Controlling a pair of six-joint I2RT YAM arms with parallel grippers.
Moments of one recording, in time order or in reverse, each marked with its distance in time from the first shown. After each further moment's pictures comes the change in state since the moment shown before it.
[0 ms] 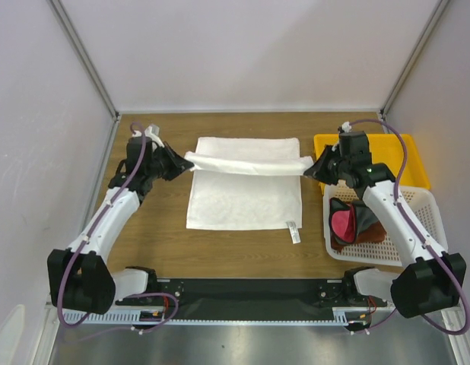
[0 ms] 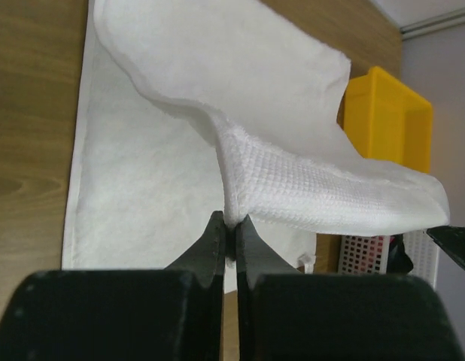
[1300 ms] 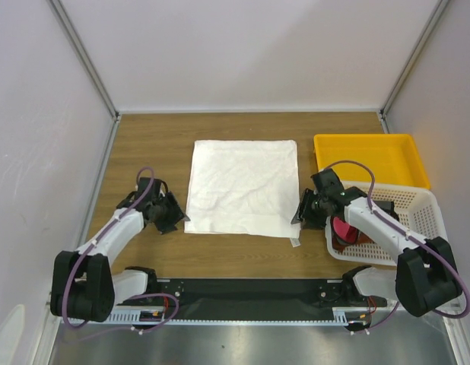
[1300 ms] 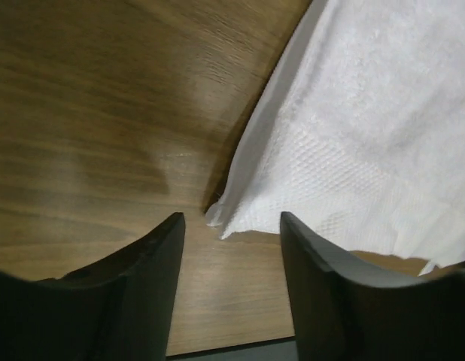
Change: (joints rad) left arm 0.010 -0.052 -0.379 -0.232 -0.131 -0.010; right arm 0.185 -0.001 -0.402 -0.003 0.029 0.142
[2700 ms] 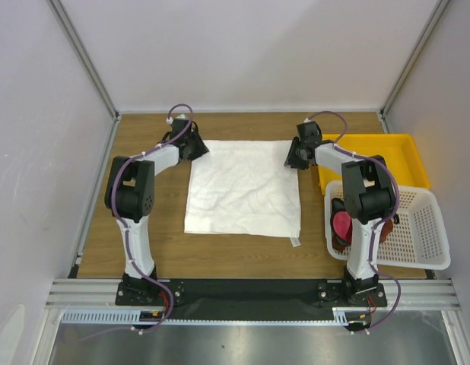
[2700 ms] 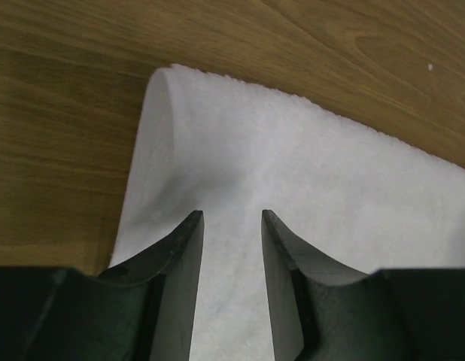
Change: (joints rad) left arm -0.098 0.871 0.819 0.413 -0.155 0.058; right arm -0.134 0.813 0.685 0.342 0.148 -0.189
